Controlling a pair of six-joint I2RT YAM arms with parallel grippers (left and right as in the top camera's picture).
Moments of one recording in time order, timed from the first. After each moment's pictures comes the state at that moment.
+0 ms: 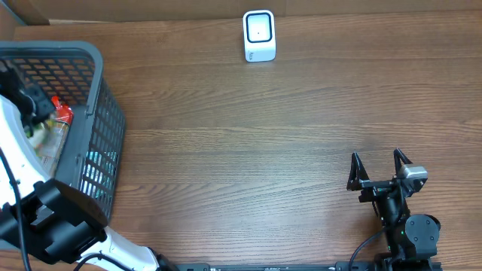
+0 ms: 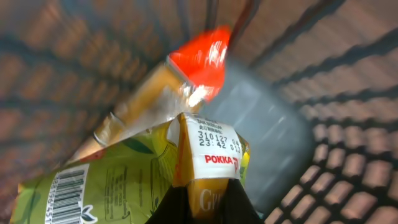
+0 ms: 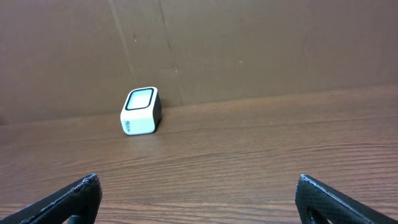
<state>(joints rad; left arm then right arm) 0.63 1.88 1.89 -1.15 -0.01 -0.02 0.07 0.01 0.02 -0.03 -0.07 0.17</state>
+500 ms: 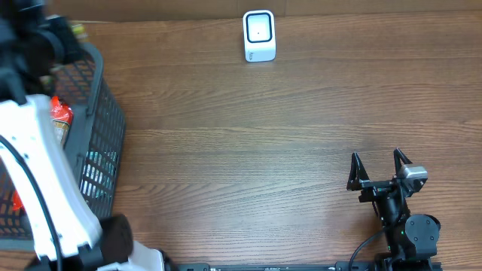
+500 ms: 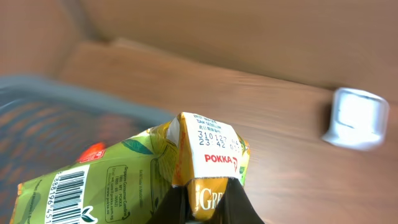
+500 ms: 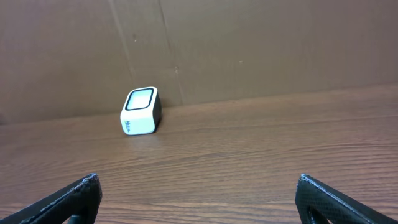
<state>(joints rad) 0.22 1.70 2.31 -1.31 0.04 -0.03 0.07 0.01 0.02 -0.03 -0.07 0.17</state>
